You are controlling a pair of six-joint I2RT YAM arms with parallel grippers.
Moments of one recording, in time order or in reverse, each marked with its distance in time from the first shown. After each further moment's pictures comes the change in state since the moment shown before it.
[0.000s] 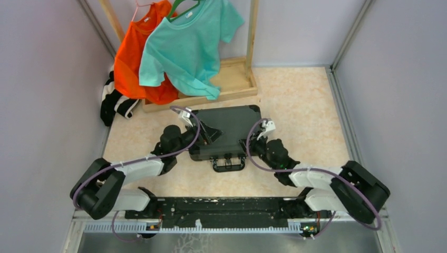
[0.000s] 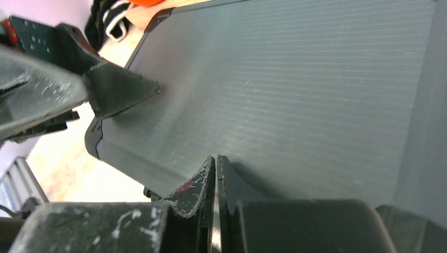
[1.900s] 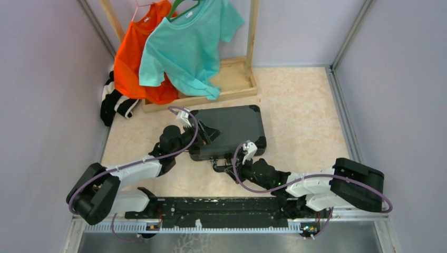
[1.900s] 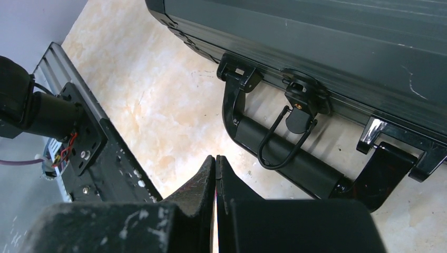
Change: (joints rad) left arm 0.000 -0.059 0.002 -0.112 -0.080 0.005; right arm 0.454 -0.013 -0.029 -0.160 0.147 0.079
